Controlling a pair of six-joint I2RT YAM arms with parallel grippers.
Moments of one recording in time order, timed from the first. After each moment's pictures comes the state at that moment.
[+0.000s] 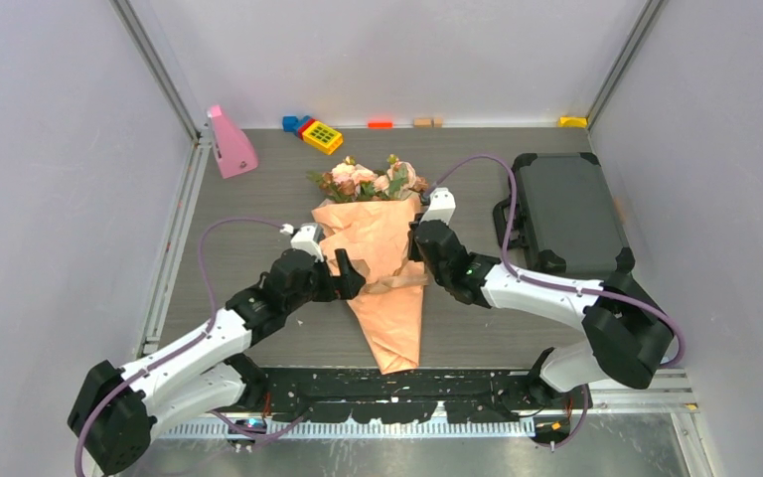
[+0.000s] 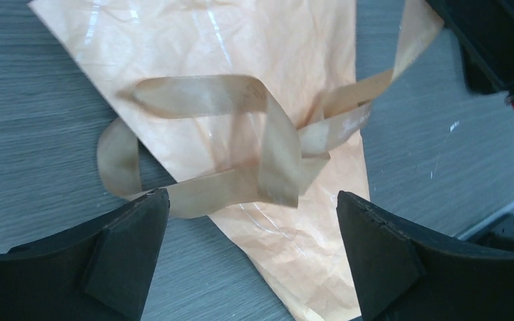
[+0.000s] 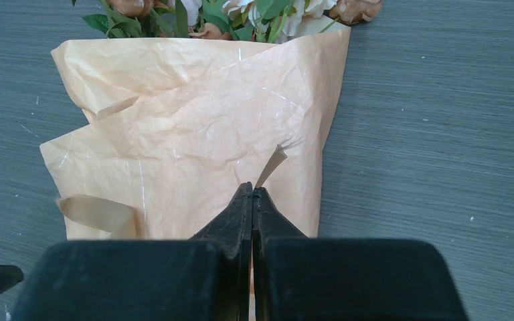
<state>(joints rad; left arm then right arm) -0.70 0.91 0.46 -0.07 -0.05 -0.63 0.86 1.42 0.78 0.17 0.54 0.47</state>
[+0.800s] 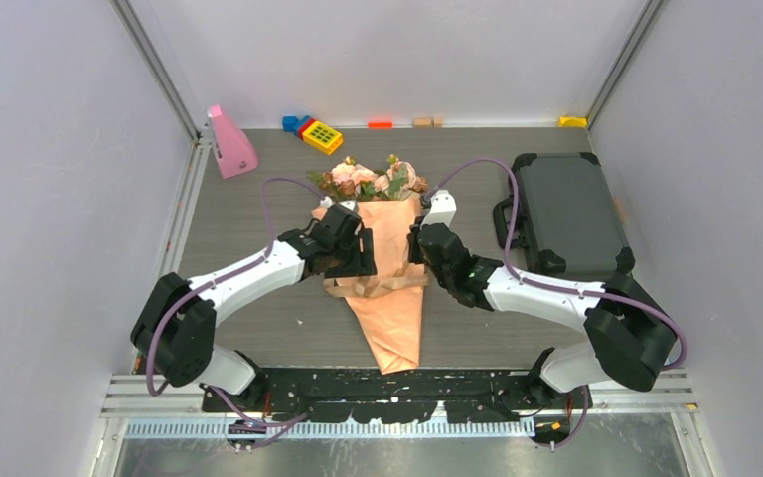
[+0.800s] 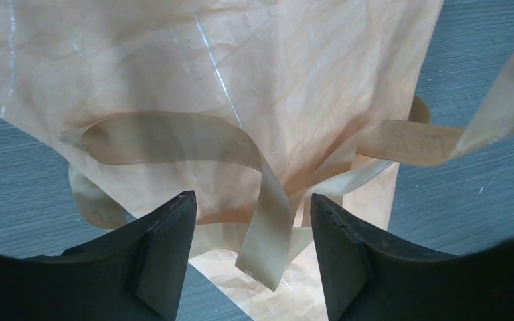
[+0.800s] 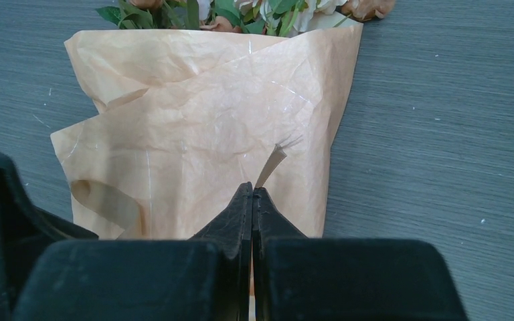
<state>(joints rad) -0.69 1.44 0.94 -0.45 -0.05 -0.67 0.86 1.40 0.75 0.22 0.49 0.46</state>
